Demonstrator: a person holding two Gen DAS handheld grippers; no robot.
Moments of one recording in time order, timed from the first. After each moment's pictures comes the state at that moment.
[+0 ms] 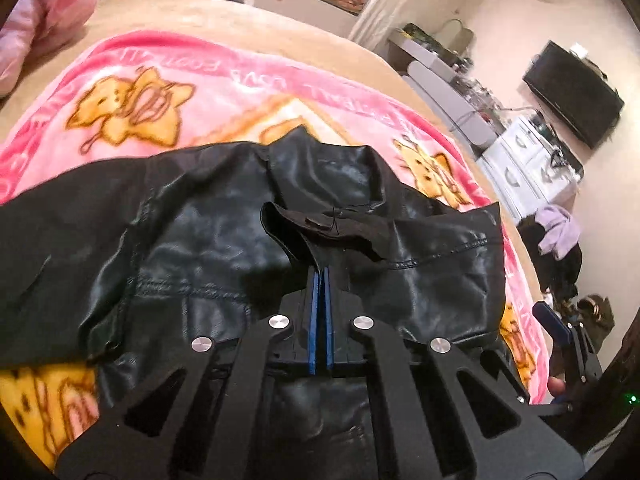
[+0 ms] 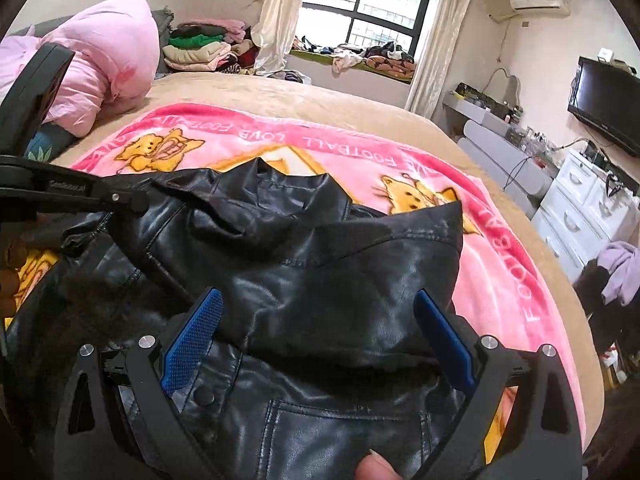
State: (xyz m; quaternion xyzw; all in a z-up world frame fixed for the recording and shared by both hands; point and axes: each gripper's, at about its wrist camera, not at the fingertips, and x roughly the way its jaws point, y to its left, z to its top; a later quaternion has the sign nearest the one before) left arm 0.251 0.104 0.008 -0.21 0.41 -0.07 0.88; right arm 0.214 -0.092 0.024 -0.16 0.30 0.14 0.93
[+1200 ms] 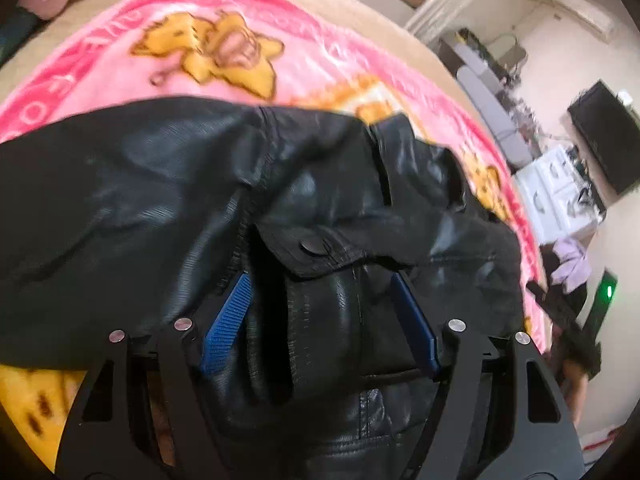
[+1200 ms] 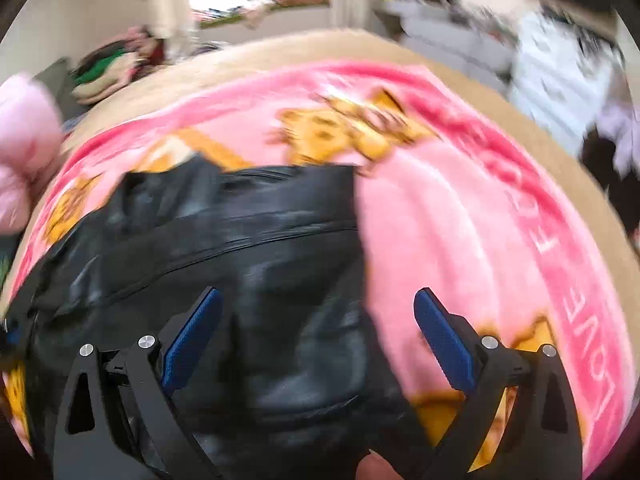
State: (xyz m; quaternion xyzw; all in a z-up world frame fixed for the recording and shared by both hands) left arm 0.252 0.166 -0.038 -0.27 0.46 -0.01 0.84; right arm 0.369 -0.215 -0.025 0.06 0.45 0.06 0.89
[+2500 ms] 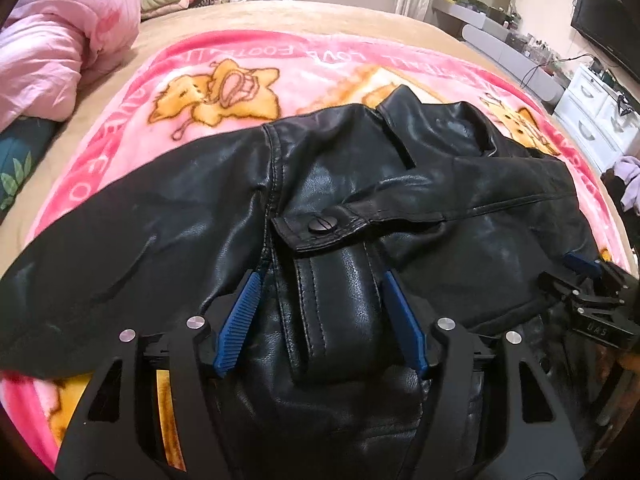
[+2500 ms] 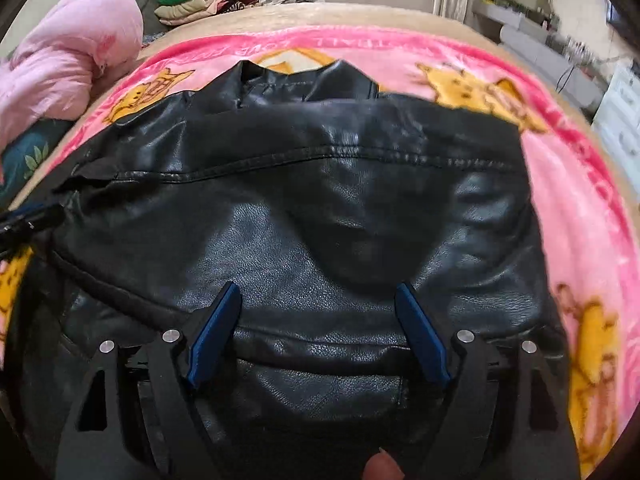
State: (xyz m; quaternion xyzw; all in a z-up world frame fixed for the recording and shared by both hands) left arm 0.226 0.132 -0.024 -0.08 0.45 0.06 0.89; right arm 0.296 -0.105 -0.045 -0.09 0.45 0.19 0.87
